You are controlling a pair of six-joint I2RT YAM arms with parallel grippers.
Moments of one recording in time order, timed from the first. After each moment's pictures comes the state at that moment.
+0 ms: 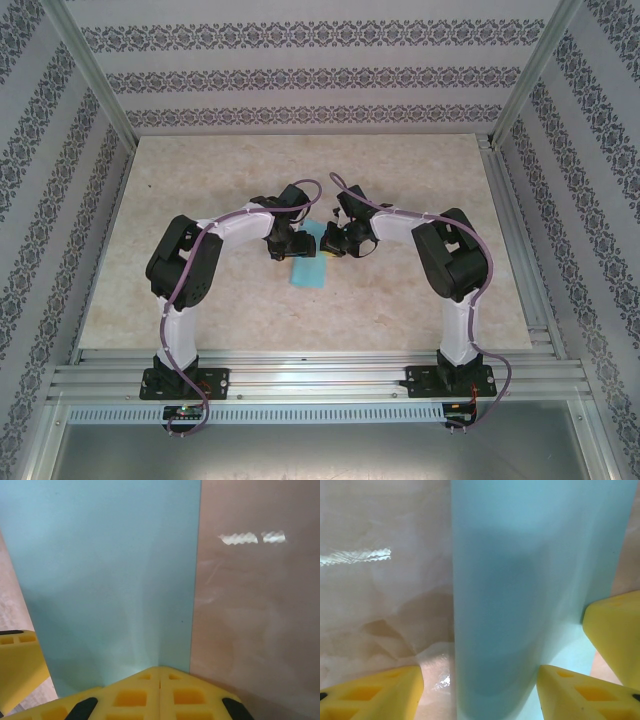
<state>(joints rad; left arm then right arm) -0.57 2.00 1.36 -0.69 0.20 -0.56 0.51 2.02 1.22 -0.34 -0.48 0.70</state>
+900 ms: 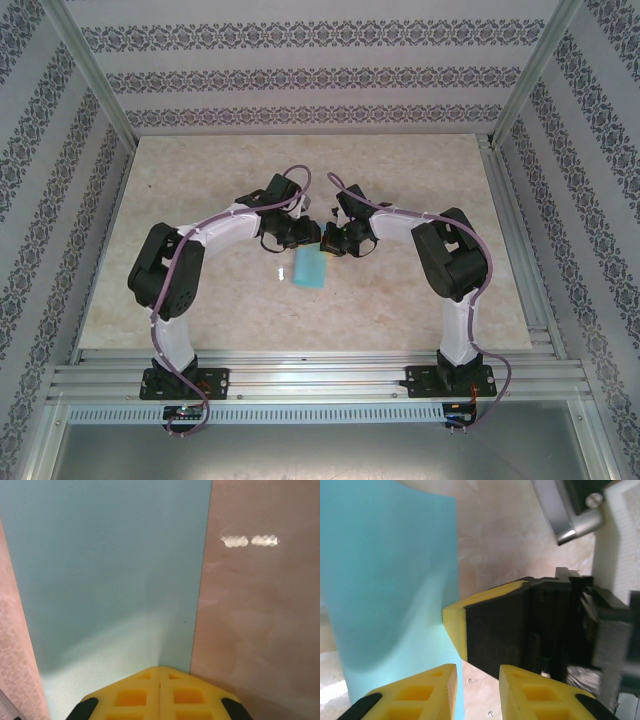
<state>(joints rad) -0.53 1.89 1.29 -0.46 0.48 -0.64 0.51 2.02 1.23 -0.36 -0.48 0.66</state>
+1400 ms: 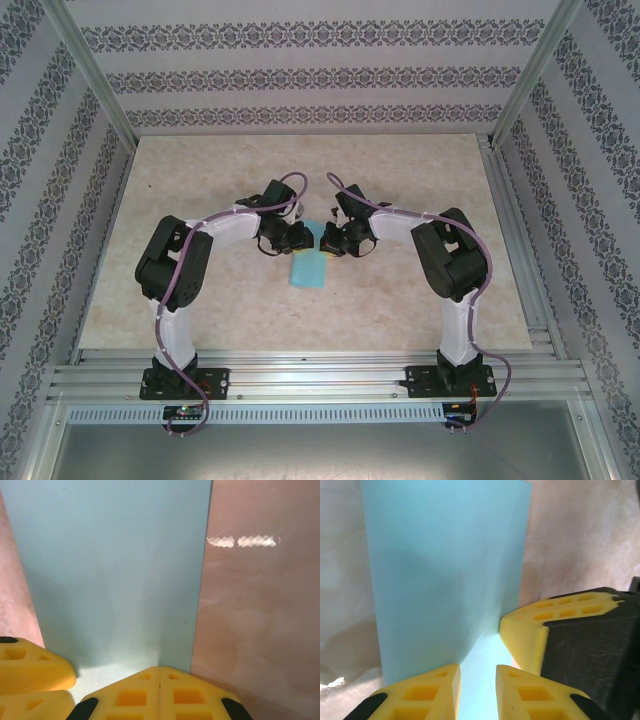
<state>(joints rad) -0.49 1.95 1.26 -0.46 0.48 -0.61 0.52 2.02 1.24 -0.37 -0.47 0.66</state>
